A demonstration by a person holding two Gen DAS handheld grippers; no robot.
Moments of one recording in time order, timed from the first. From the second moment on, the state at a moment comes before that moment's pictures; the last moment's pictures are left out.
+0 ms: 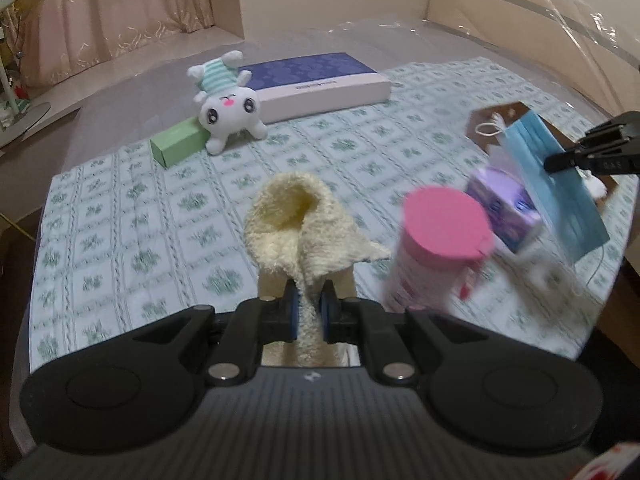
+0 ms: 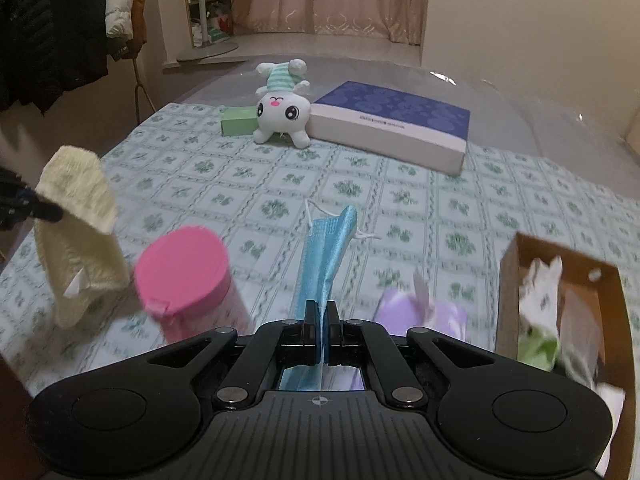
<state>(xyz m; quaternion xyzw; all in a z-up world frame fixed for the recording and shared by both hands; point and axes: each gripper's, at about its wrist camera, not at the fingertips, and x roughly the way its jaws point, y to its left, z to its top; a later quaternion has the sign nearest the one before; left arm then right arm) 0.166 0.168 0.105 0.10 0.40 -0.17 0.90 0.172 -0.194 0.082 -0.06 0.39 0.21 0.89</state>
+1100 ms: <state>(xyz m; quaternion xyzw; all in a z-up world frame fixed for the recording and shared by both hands) 0.075 -0.110 0.124 0.13 0.35 -0.39 0.84 0.033 -0.391 0.098 0.00 0.36 0.05 0.93</state>
